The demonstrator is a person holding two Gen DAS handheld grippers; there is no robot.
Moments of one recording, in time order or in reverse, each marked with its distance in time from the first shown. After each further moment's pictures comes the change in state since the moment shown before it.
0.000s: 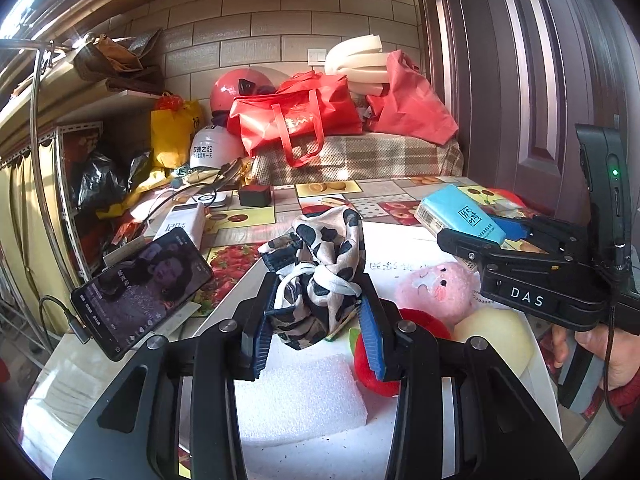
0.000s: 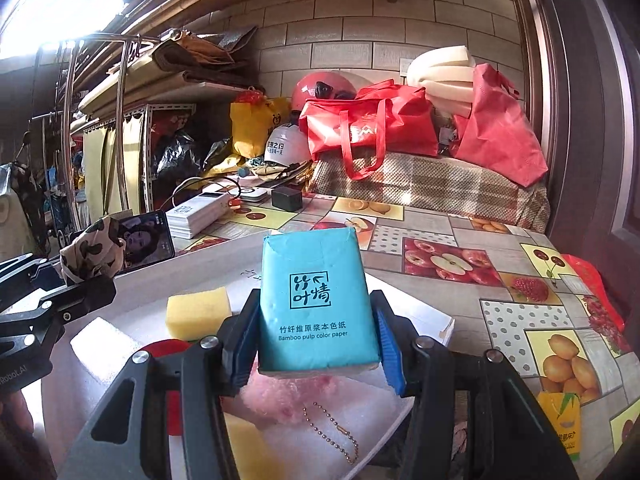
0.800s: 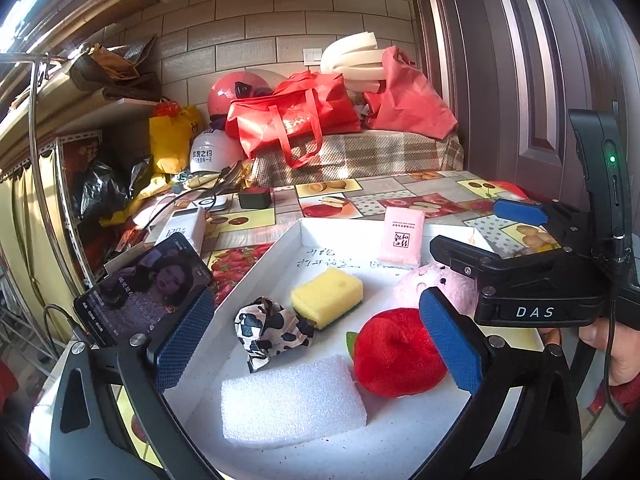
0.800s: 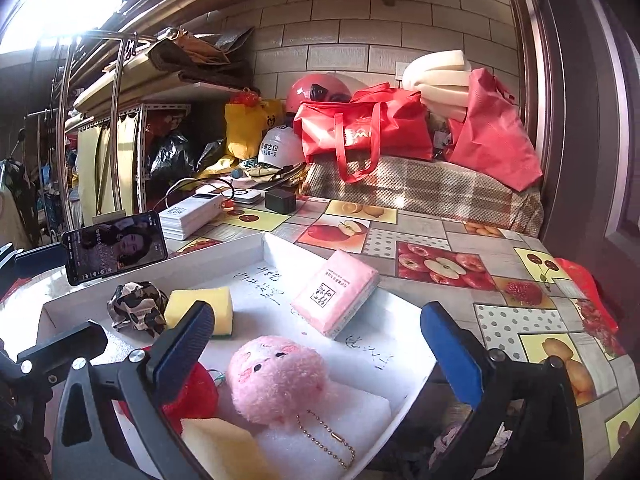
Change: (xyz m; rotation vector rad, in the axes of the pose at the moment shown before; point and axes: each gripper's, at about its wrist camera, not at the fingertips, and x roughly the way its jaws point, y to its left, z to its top) left arm 0.002 -0.005 0.002 0.038 0.004 0.020; right arm 0.000 -0.003 0.002 0.003 -0.017 -0.028
